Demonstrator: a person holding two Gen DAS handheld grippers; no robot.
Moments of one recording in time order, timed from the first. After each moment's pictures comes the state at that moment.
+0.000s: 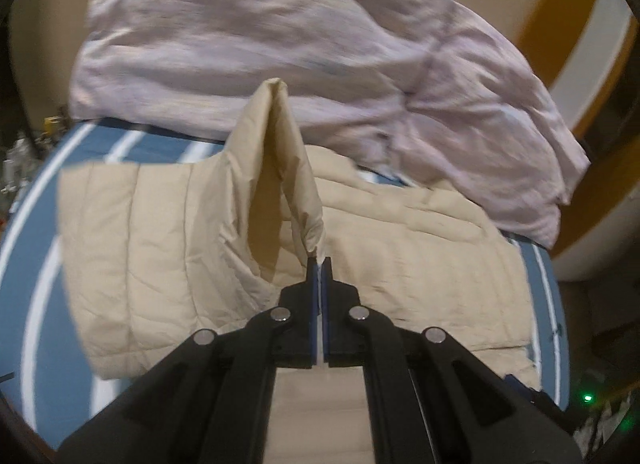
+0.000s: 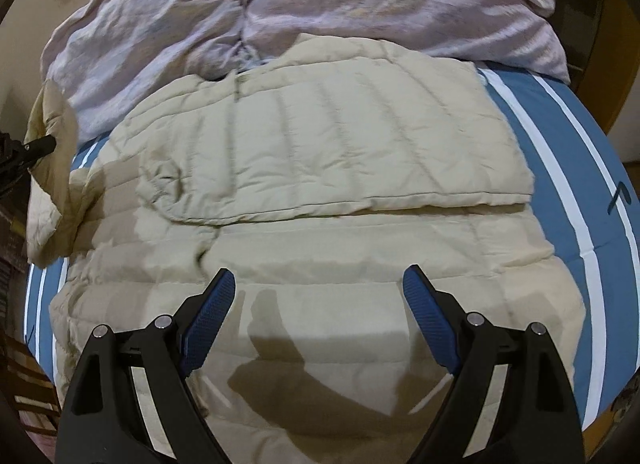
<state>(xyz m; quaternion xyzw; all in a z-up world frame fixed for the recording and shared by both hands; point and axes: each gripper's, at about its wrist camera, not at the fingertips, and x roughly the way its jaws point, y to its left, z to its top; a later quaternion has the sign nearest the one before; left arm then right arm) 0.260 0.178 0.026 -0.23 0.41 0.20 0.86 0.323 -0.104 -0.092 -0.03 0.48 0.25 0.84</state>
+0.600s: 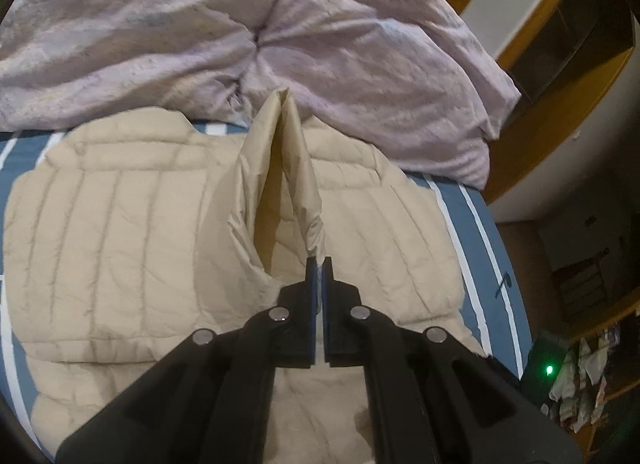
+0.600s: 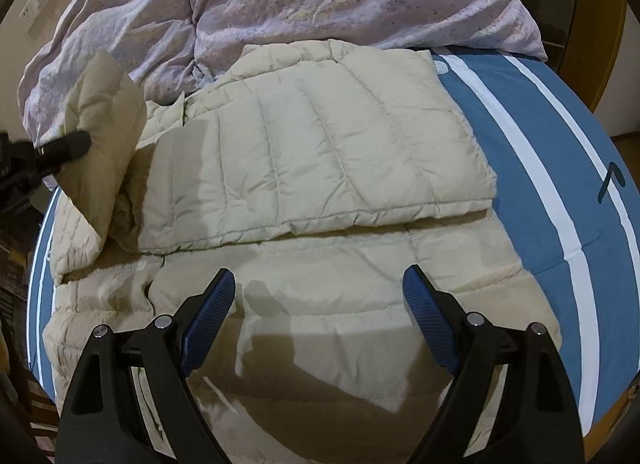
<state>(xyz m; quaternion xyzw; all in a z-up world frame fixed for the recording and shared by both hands) 0.332 0.075 -0.002 -0.23 0.45 0.05 0.86 0.357 -0.135 -0.103 0.01 0.49 0.23 0.84</state>
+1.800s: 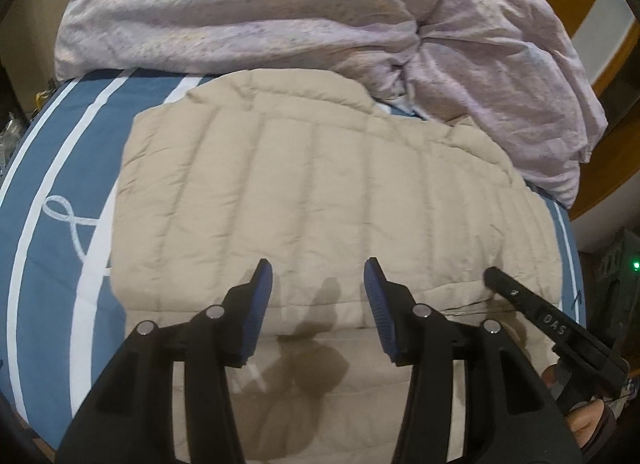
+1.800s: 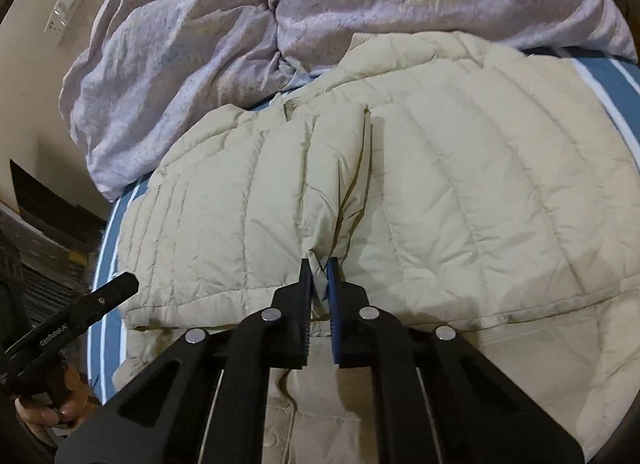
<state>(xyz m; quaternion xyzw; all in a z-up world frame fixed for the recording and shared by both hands) 0.255 0.180 -0.035 -0.23 0.48 0.20 0.82 0.375 -0.040 -0.101 0.07 0.50 0.32 0.80</state>
